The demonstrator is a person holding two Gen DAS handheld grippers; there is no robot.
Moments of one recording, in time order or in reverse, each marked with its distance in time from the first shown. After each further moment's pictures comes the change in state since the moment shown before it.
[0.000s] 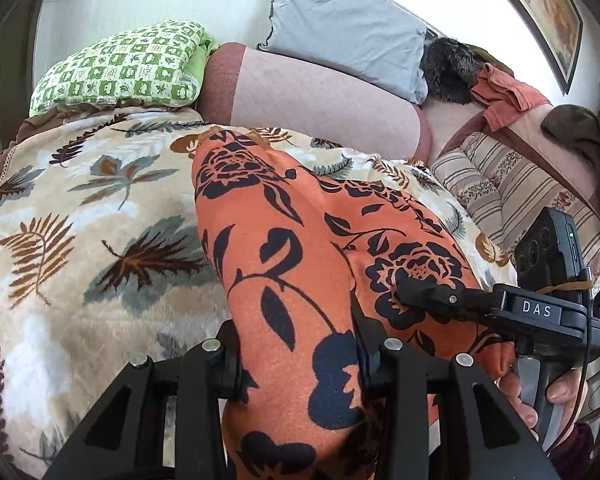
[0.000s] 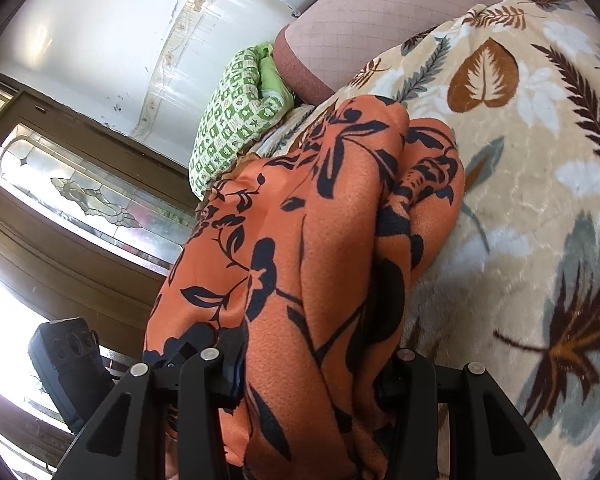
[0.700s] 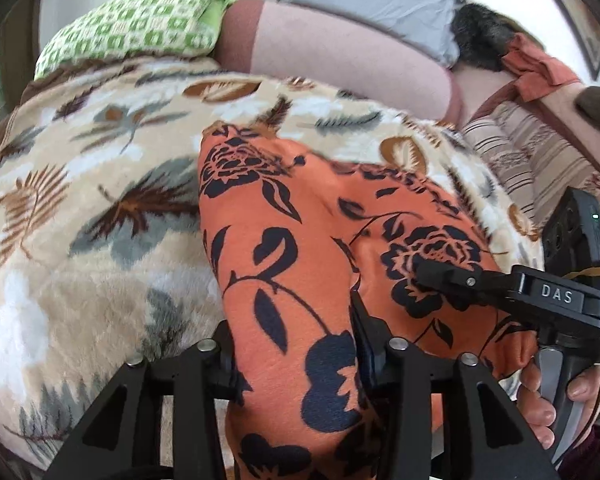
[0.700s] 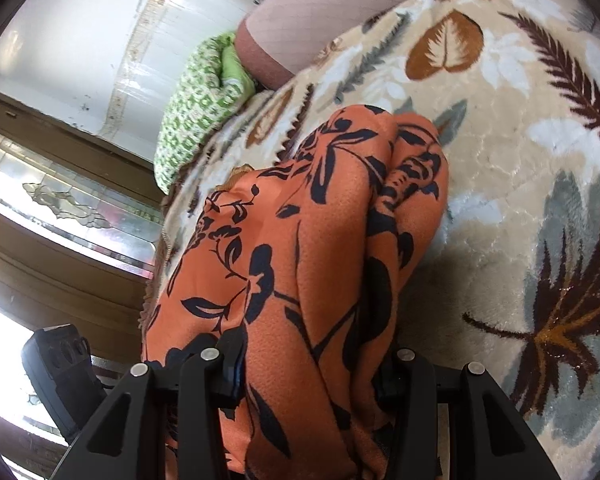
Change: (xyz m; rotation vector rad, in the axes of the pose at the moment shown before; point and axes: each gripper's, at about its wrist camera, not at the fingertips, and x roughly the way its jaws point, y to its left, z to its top) left arm 0.049 0.009 -0.025 -0.044 0.154 0.092; right arm 0.019 -0.029 -0.004 0.062 0.055 -0.099
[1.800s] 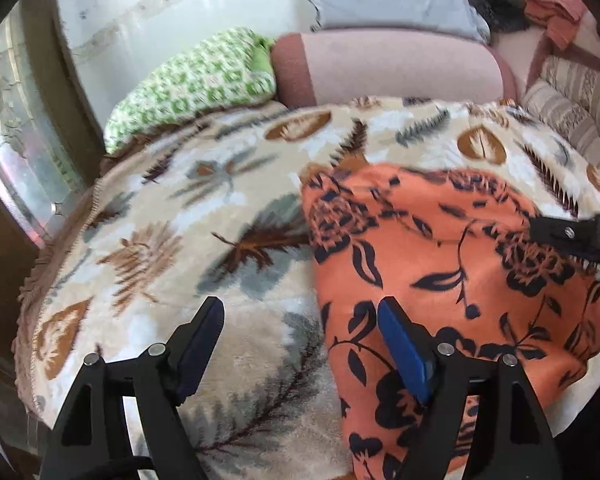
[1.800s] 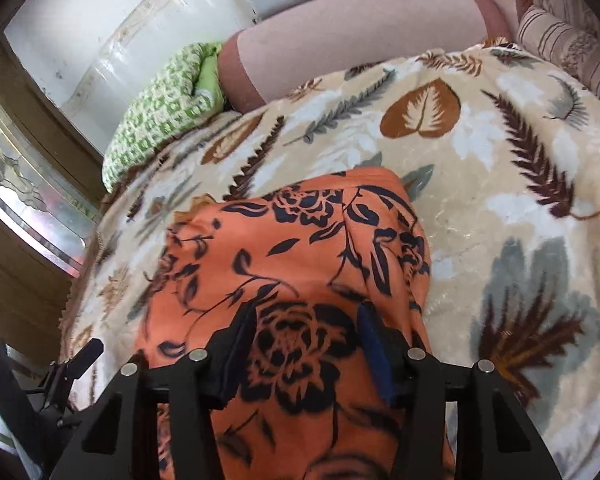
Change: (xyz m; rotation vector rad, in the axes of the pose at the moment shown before) left arm -0.036 0.010 -0.007 0.187 -0.155 0.403; right arm -0.016 0.041 -0.003 -0.157 -0.153 -0.290
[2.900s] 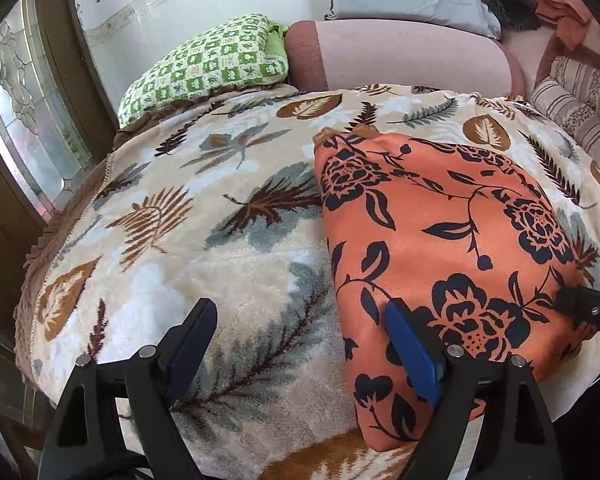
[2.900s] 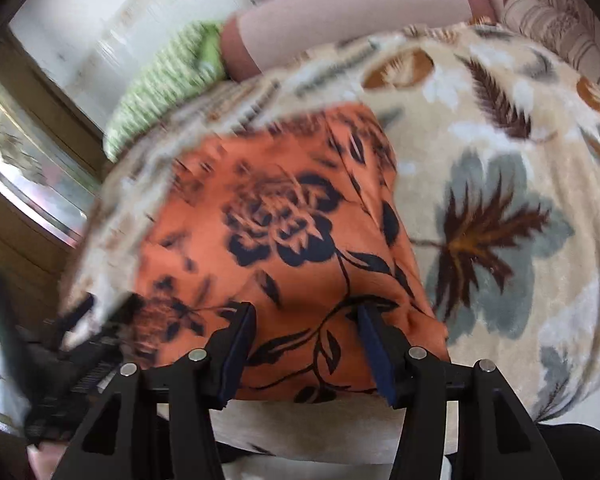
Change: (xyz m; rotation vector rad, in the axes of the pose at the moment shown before) left arm -0.002 0.002 -0.030 -0.030 0.068 0.019; right arm -0.033 -0.009 -0.067 -0.017 0.090 -0.040
